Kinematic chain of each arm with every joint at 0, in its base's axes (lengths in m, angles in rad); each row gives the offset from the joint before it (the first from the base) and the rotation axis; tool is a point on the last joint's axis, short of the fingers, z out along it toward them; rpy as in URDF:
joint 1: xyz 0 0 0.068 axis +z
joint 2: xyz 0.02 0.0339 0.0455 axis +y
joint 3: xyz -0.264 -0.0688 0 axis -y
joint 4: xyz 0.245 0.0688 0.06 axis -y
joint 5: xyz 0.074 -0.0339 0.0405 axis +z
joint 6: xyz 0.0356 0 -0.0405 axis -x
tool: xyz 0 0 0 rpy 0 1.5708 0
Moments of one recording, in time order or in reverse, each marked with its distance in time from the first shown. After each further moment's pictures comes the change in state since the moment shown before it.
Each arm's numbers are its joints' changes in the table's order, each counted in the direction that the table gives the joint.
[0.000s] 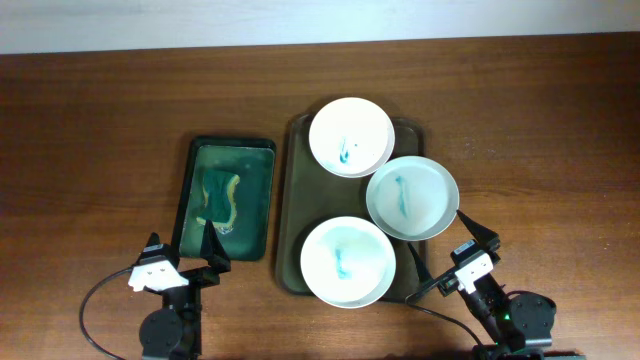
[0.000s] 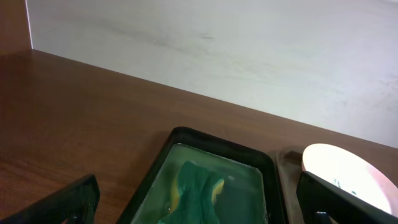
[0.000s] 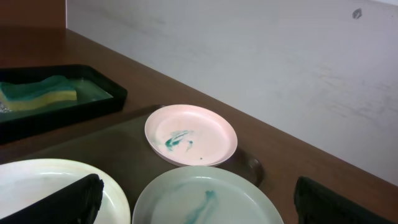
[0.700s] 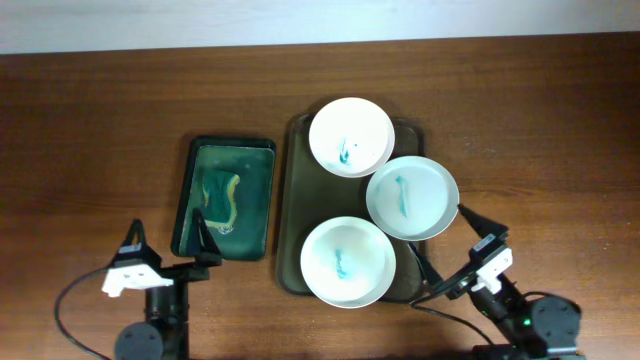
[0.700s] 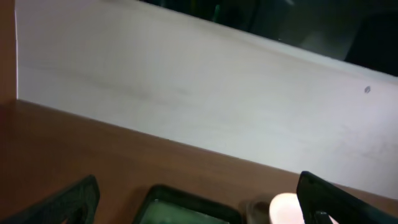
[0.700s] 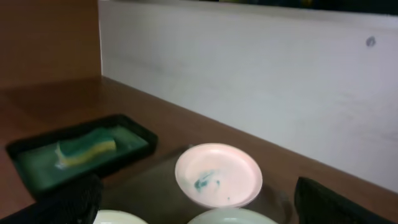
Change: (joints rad) left arm 0.000 0.105 0.225 0.043 -0.030 -0.005; right arm 0.000 0.135 0.242 -0.023 0.105 -0.183
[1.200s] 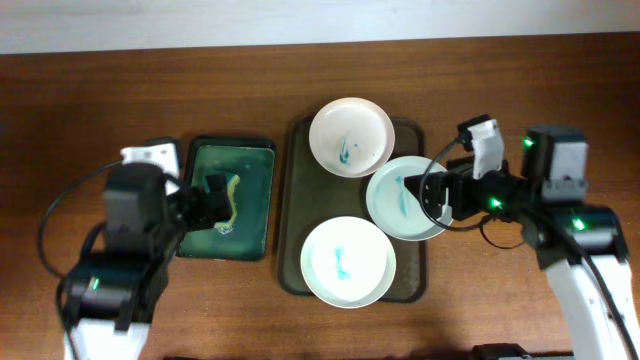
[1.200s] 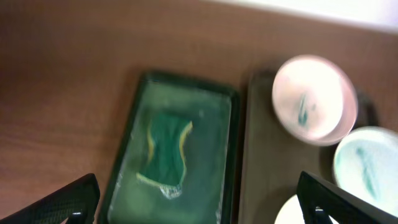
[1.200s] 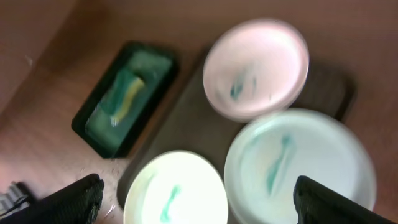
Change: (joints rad) left arm 0.002 0.848 0.844 -0.797 -0.169 -0.011; right arm 0.001 0.967 0.852 -0.743 0.020 -0.048
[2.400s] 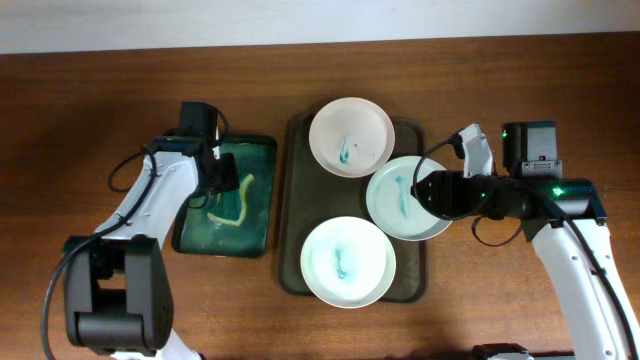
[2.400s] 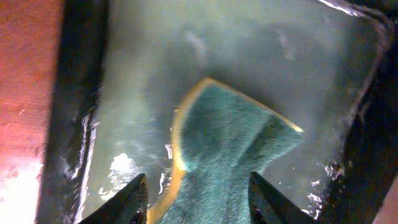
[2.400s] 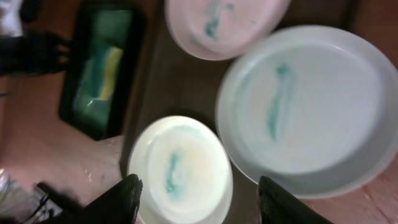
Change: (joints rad) left arm 0.039 0.851 0.167 0.076 -0.008 -0.016; right arm 0.000 0.151 0.000 -0.130 -0.087 -0.149
